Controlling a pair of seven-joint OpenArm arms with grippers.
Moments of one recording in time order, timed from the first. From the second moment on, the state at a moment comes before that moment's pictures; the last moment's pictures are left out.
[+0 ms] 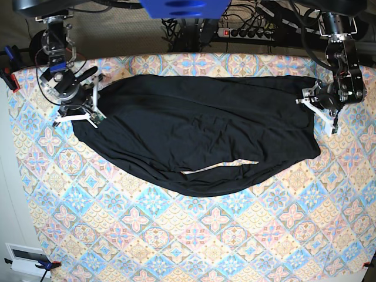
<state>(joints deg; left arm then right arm) 10.0 -26.7 -19.1 91.7 -34.9 -6.6 68.6 -16.8 24.0 6.1 109.0 -4.8 38.1 -44.4</state>
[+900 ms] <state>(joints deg) 13.5 -29.8 -19.2 93.5 -34.7 -6.7 70.5 -16.7 22.9 5.8 109.0 -4.6 38.0 -45.0</state>
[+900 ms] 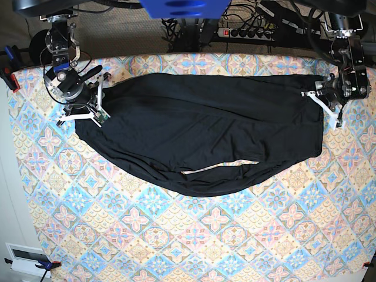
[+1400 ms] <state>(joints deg) 13.9 -31.1 -19.0 93.5 -35.3 -6.7 71.7 -16.5 22.8 4.2 108.9 -4.6 38.0 -45.0</state>
